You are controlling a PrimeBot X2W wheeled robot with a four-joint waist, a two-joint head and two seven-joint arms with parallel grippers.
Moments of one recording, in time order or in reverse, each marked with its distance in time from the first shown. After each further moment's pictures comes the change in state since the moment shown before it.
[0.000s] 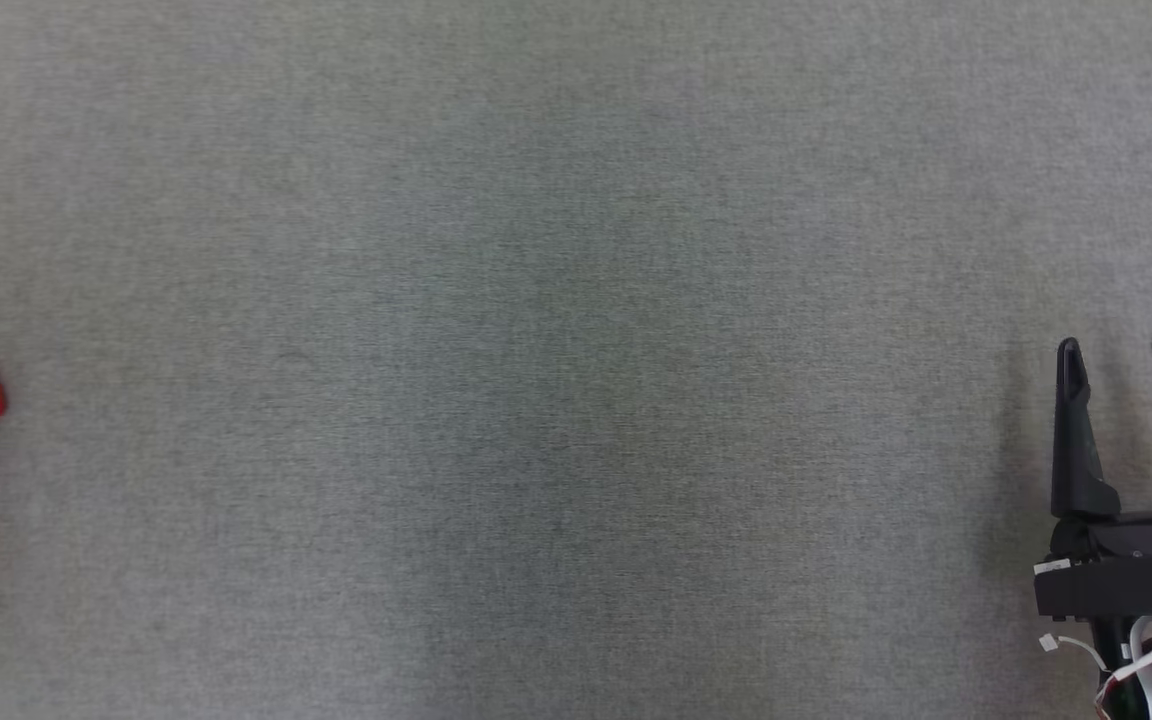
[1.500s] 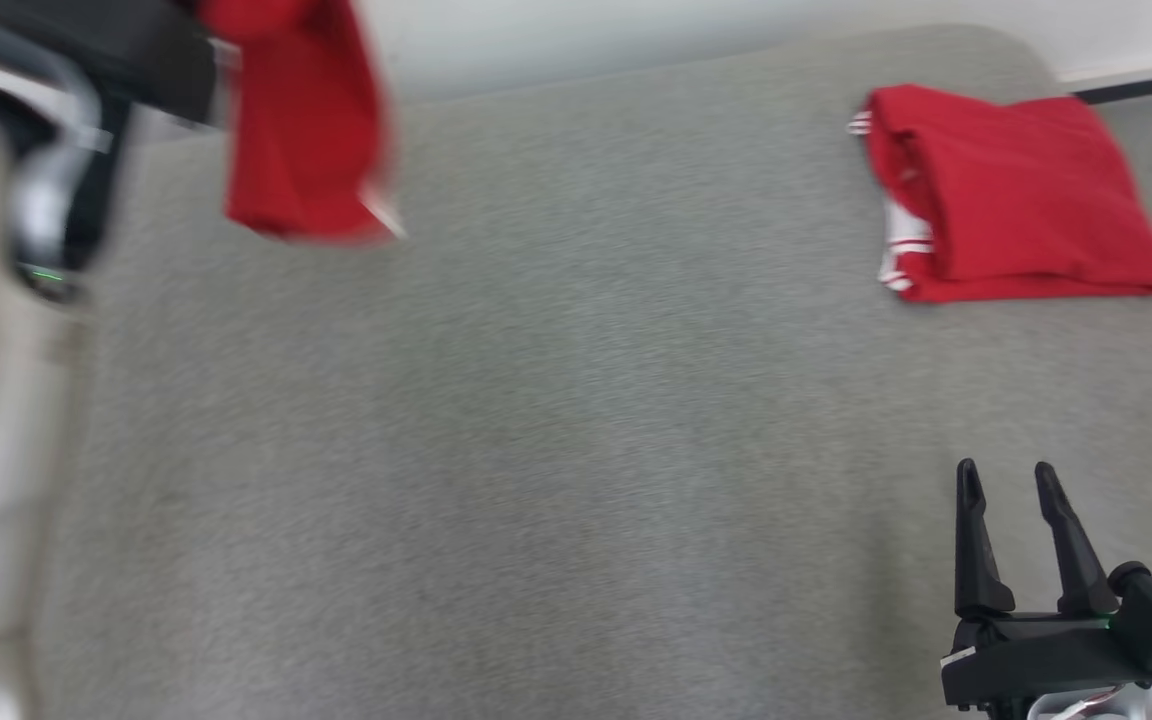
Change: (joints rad) left arm -0.209 -0.134 -0.394 -0.698 0.088 0.033 -0.250; right arm 0.060 0.099 0.062 0.206 0.064 0.000 -0.083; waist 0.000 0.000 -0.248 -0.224
